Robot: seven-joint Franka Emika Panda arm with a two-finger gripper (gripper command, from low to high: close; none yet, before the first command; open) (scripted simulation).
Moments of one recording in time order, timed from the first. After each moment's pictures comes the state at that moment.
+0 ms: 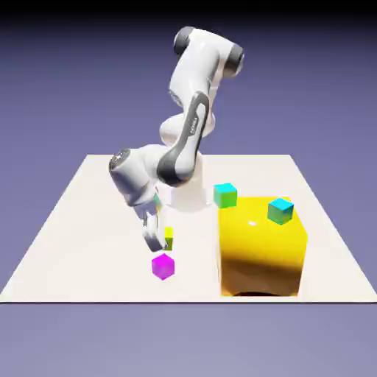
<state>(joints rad) 0.98 0.39 -1.21 -2.31 0.83 2.08 1.51</state>
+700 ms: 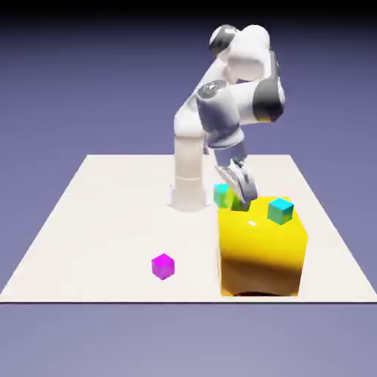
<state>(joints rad) 1.74 0.61 -1.75 -2.02 0.90 1.78 1.76</state>
